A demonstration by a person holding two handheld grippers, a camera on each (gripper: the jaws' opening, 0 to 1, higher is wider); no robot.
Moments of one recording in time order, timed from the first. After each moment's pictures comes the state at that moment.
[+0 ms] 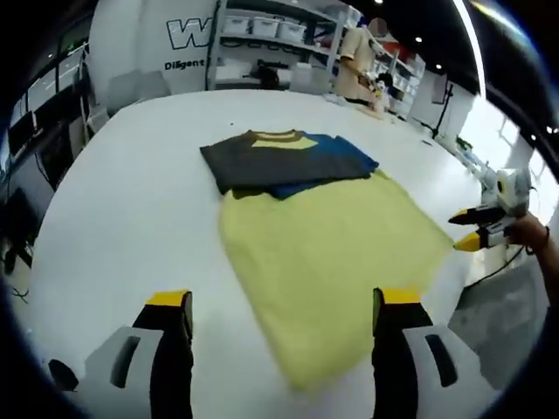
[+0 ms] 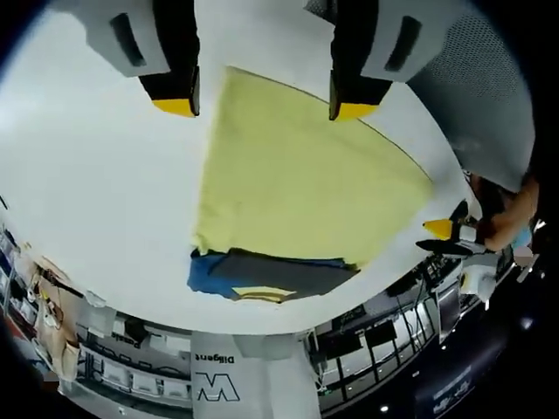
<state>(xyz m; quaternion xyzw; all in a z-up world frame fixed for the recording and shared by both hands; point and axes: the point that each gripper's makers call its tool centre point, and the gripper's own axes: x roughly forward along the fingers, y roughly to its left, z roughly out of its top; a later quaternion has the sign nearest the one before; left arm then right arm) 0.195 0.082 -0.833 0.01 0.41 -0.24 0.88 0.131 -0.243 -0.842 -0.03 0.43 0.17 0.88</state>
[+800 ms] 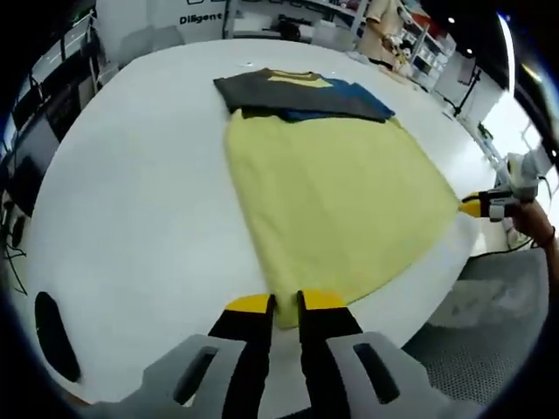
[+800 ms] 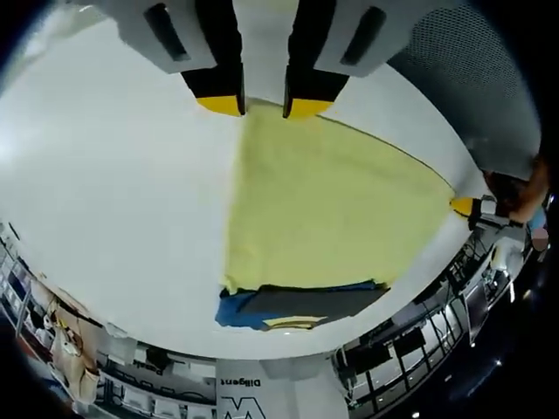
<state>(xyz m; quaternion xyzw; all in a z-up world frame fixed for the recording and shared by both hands) 0.143 0.084 -0.860 0.01 0.50 -0.20 0.84 0.115 -0.262 -0.863 -0.01 0.48 0.12 0.87</state>
